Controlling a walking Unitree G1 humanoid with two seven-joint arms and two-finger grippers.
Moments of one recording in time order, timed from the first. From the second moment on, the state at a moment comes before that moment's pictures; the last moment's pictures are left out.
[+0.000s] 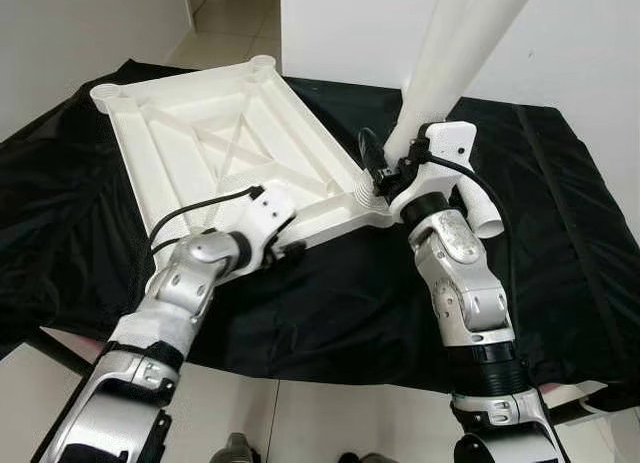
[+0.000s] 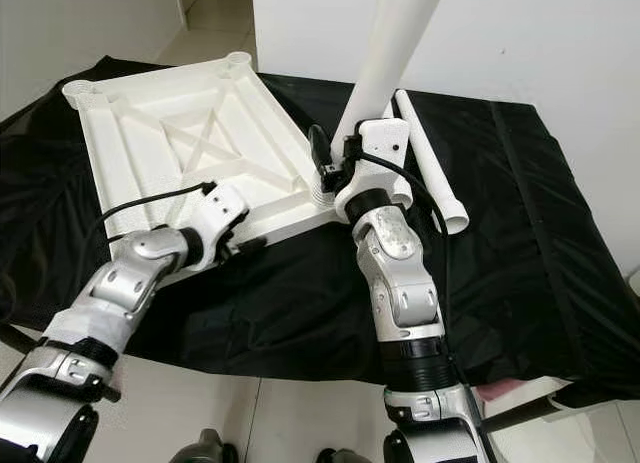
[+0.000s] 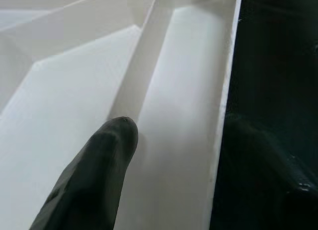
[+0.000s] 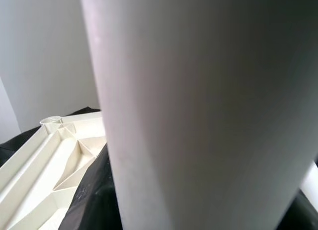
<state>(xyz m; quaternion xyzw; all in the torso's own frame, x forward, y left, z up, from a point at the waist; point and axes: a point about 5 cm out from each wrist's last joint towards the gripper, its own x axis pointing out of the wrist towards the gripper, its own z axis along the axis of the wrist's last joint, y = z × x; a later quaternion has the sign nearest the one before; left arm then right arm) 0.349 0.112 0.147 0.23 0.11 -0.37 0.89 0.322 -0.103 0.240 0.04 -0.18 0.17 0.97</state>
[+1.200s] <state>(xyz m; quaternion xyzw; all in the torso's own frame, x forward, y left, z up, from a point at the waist) 0.359 0.025 0.148 0.18 0.11 -0.39 0.90 0.322 -0.095 0.240 0.04 -0.18 0.19 0.96</state>
